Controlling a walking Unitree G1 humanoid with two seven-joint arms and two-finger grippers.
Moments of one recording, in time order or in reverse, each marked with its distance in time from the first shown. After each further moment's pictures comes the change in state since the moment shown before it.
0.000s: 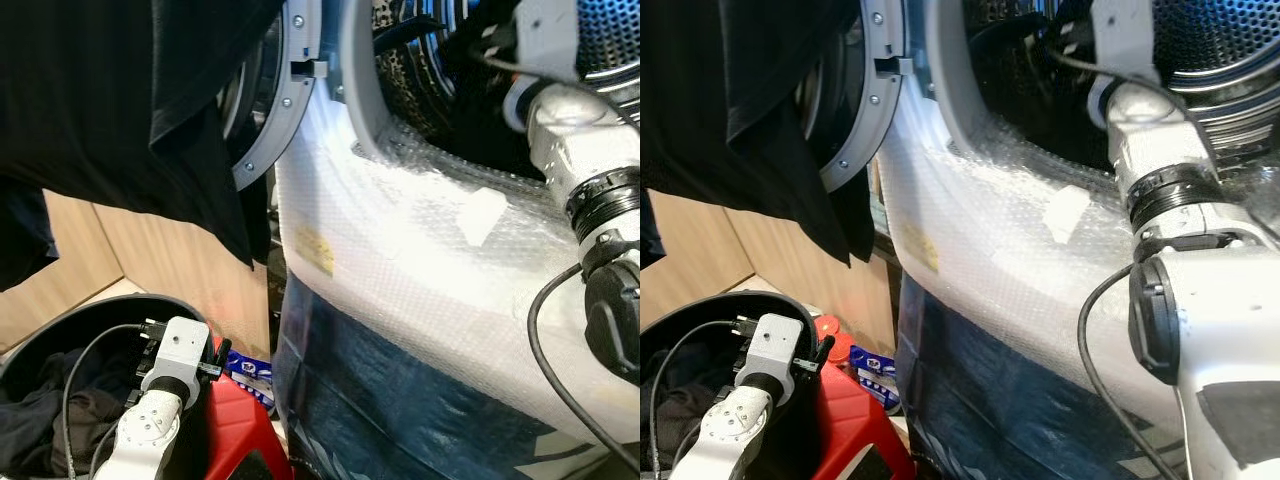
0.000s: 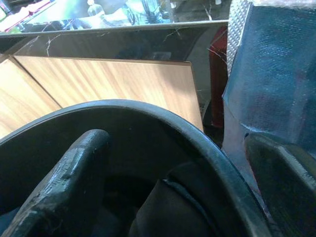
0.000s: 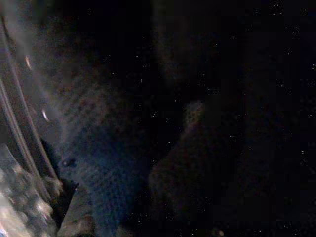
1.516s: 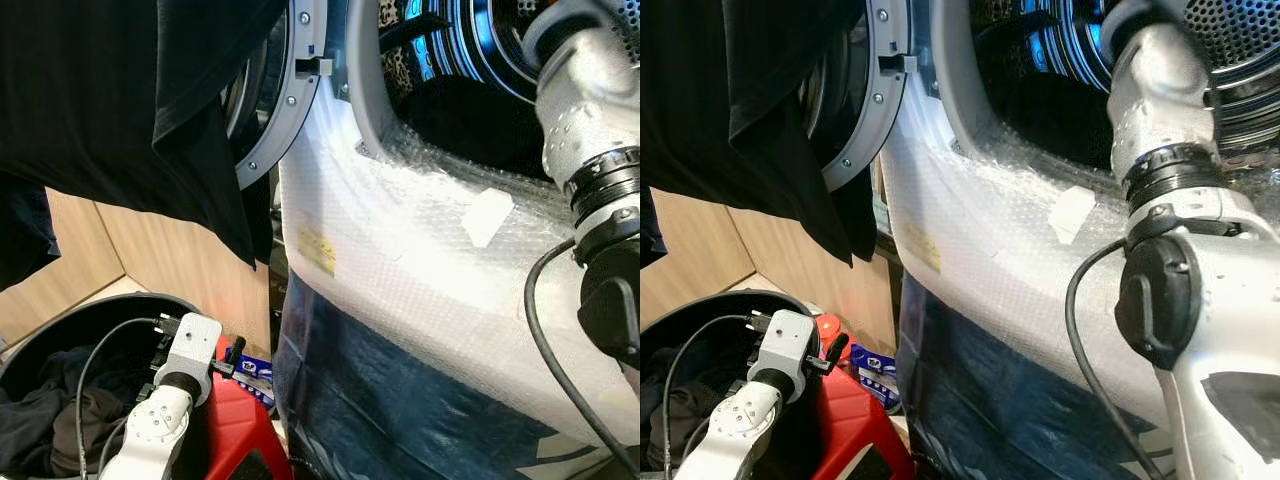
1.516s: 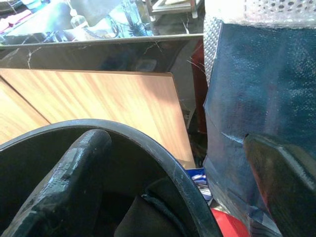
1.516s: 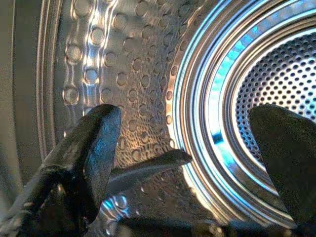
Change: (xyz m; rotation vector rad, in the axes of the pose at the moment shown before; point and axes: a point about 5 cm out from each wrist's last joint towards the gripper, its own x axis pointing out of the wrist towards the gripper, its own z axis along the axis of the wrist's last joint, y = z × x) left arm 0.001 -0.011 0.011 -0.005 -0.034 -0.054; right arm -0.010 -0.003 0.056 0.365 -0.461 0.025
